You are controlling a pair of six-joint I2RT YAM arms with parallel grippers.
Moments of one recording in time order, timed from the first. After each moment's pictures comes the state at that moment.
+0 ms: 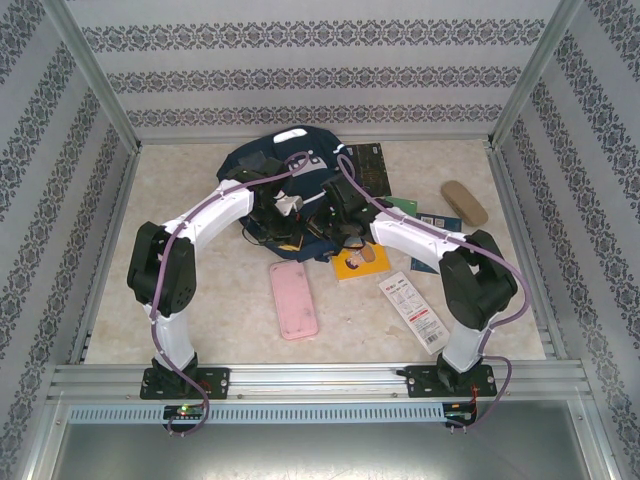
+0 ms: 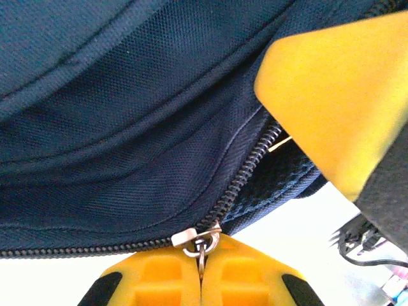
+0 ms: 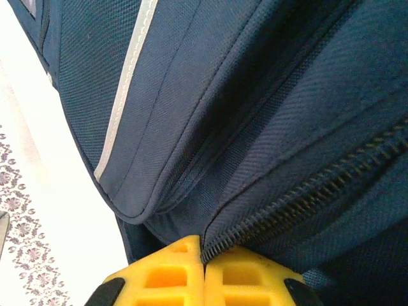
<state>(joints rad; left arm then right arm) -0.43 1.89 1.56 -1.09 0.47 -0.31 0.64 1.78 1.27 -0.36 -0.22 1.23</state>
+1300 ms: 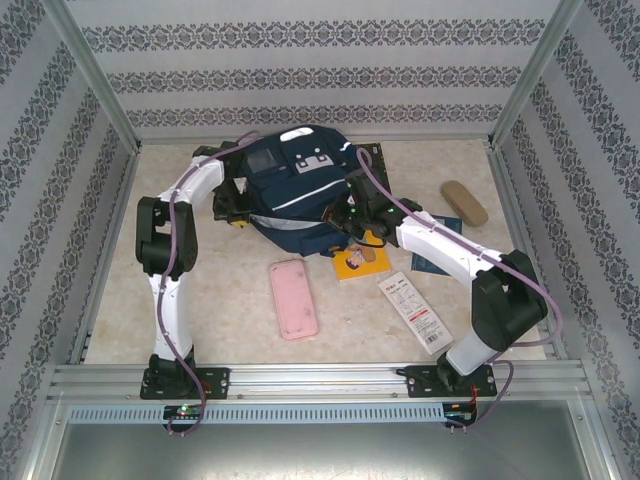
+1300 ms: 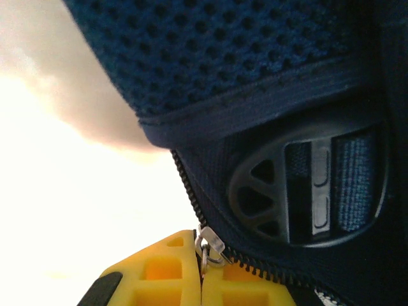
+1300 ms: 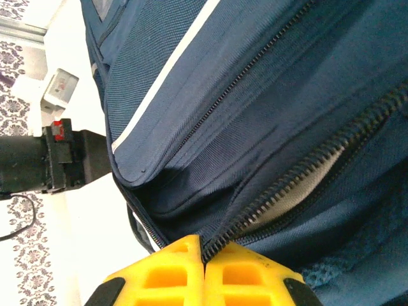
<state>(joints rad) -0.11 2.16 1.81 -1.18 0.13 -0.26 0.56 1.61 1.20 -0.38 -0.23 1.01</state>
